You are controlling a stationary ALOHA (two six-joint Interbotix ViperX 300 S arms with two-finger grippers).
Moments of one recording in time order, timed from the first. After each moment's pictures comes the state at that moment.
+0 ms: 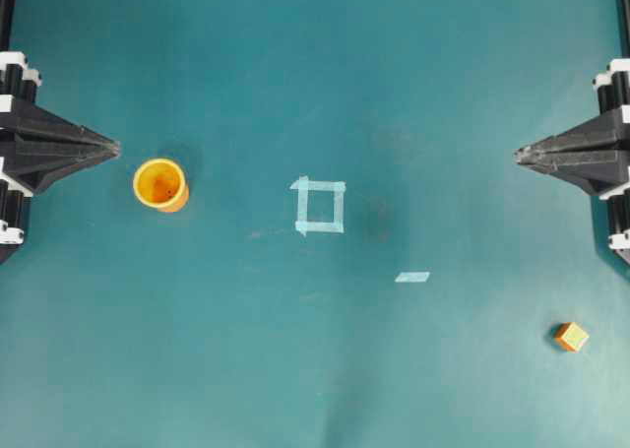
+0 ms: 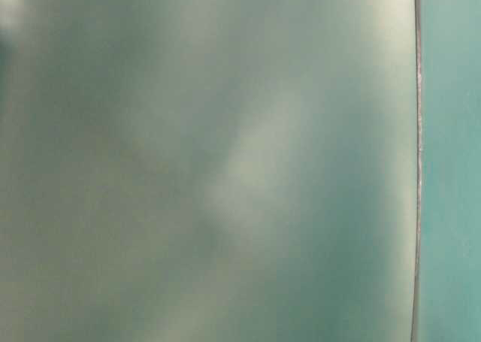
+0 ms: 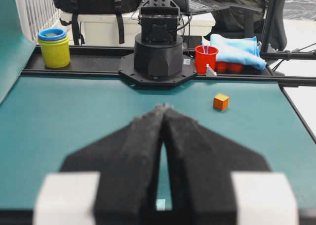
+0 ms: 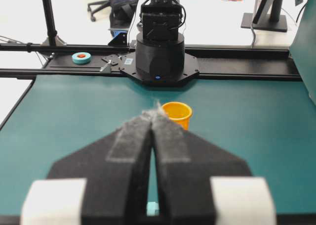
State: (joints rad) left arm 0.00 -0.96 1.17 0.00 -0.29 0.00; right arm 0.00 -0.96 1.17 0.00 -0.29 0.00
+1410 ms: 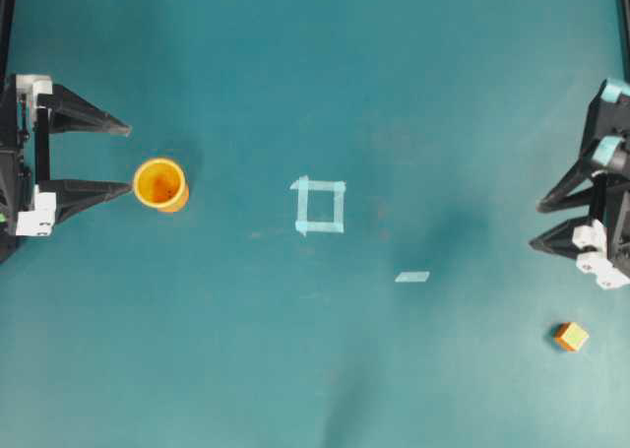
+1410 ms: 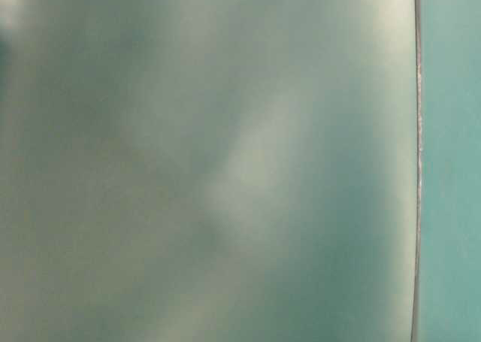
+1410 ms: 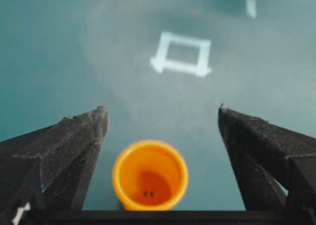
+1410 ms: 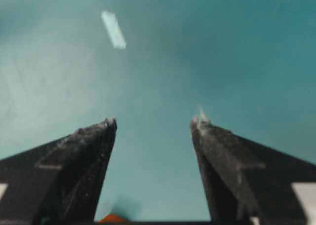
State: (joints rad) left arm 0.12 -0.91 1.28 0.01 0.00 -0.07; right arm 0.17 -0.80 1.06 0.00 0.65 0.65
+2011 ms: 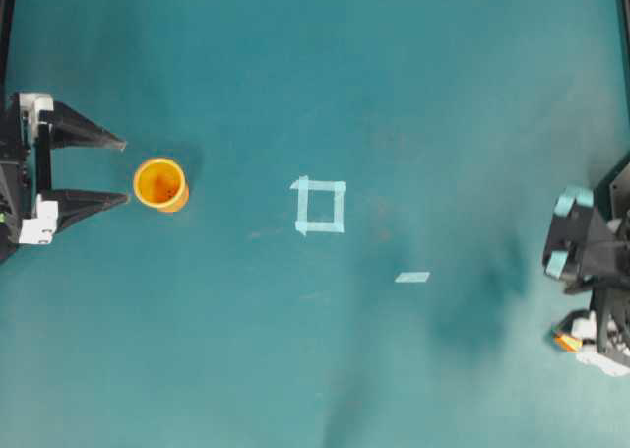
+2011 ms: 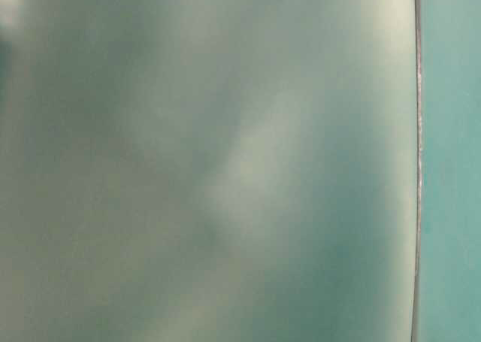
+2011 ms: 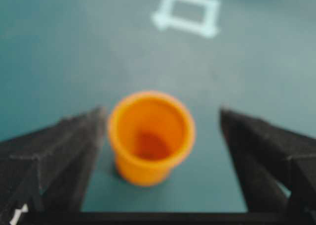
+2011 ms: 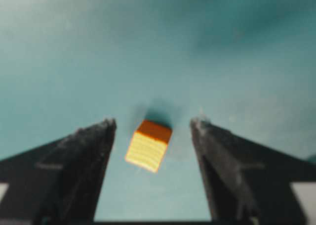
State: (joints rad) left arm 0.12 -0.88 1.40 0.01 -0.11 -0.13; right arm 0.57 -0.53 1.02 0.00 0.72 0.99
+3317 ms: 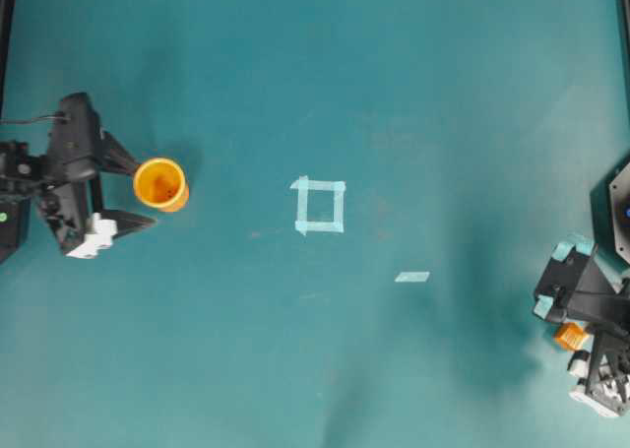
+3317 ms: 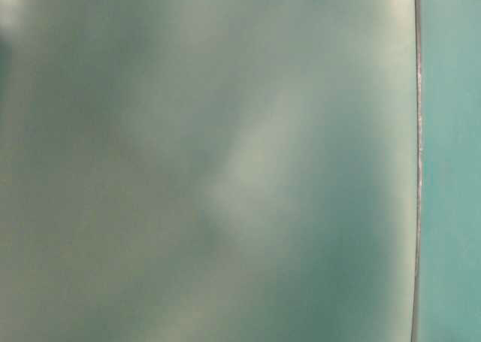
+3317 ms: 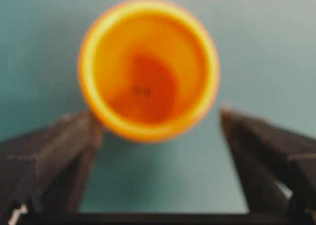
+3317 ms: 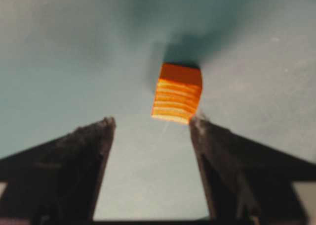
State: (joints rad) left arm 0.08 -0.35 1.28 0.01 -0.16 -0.19; right arm 0.75 -0.33 0.95 -0.02 0.75 1.35
